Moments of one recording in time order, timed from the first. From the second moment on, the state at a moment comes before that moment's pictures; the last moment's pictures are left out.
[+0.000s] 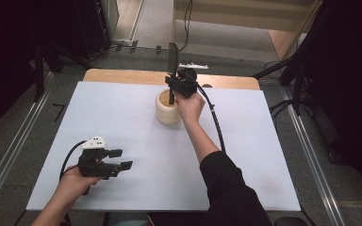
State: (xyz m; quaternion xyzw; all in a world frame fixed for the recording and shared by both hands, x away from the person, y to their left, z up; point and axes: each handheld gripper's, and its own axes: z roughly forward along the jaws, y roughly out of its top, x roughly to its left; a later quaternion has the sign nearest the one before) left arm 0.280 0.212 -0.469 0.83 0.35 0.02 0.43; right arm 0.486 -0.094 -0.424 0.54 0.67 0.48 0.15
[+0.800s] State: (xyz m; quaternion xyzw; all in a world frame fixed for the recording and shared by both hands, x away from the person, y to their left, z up) left arm 0.280 0.211 -0.470 0.83 0.35 0.02 0.43; right arm 0.481 -0.091 -0.436 0.52 0.69 0.48 0.16
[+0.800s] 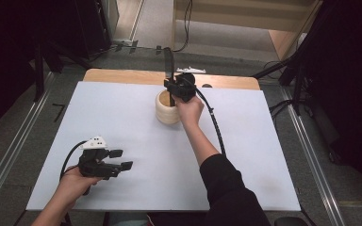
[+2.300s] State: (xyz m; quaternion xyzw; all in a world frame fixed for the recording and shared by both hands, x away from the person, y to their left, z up) left arm 0.280 0.212 -0.471 0.83 0.36 0.02 0.43; right arm 0.464 -0.116 -0.441 0.49 0.73 0.45 0.13
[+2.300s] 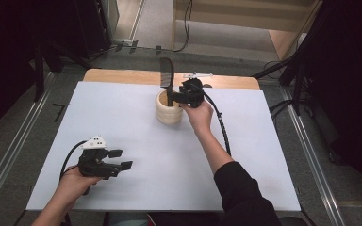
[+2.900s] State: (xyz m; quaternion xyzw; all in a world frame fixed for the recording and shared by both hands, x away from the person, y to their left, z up) left arm 0.280 0.212 -0.471 0.83 0.36 0.02 0.43; right arm 0.438 -0.134 -0.431 0.47 0.74 0.47 0.11
